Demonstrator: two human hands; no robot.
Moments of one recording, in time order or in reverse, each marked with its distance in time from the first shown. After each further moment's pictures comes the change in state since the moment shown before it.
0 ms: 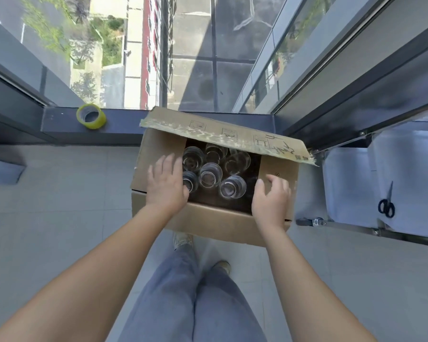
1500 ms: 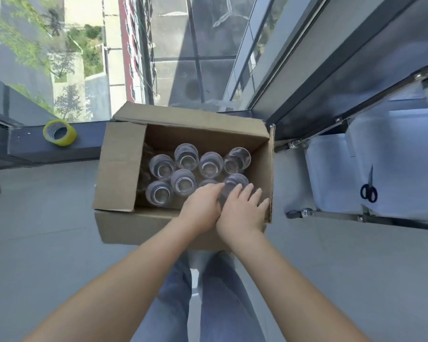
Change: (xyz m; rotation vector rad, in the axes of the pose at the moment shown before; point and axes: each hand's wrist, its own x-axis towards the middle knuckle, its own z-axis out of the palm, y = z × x) left_hand 0.005 0.116 0.020 -0.379 -0.242 0.349; right_hand 0.003 -0.006 -0.012 -0.945 -0.485 -0.057
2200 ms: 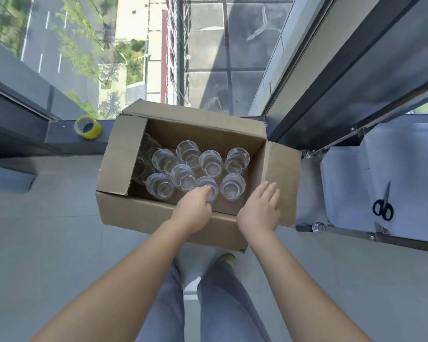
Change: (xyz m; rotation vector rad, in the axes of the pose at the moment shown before) left_hand -0.020 0.038 0.019 -0.001 0.033 -0.309; right_hand 0.026 0.081 0.023 0.305 0.110 0.018
